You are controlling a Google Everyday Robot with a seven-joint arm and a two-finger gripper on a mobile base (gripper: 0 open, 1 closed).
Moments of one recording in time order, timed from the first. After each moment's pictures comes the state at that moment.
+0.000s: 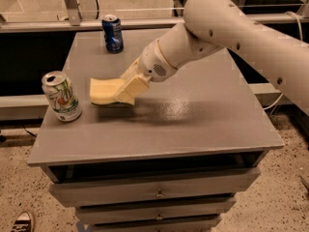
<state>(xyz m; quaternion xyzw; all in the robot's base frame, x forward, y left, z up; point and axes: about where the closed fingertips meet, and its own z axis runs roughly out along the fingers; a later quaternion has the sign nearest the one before) 0.564 0.060 0.879 -0.61 0.68 0.28 0.31</state>
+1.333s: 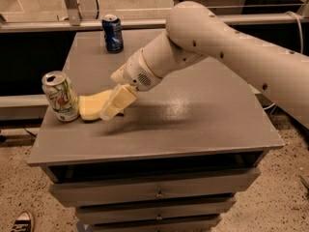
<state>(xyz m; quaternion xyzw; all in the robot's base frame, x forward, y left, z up) 0.544 0.098 0.863 -0.62 0.67 0.30 0.30</state>
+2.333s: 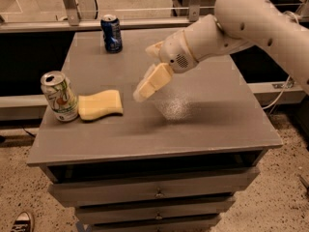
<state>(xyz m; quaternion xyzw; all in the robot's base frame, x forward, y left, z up) 0.574 0.022 0.905 -0.58 0.67 0.30 0.35</state>
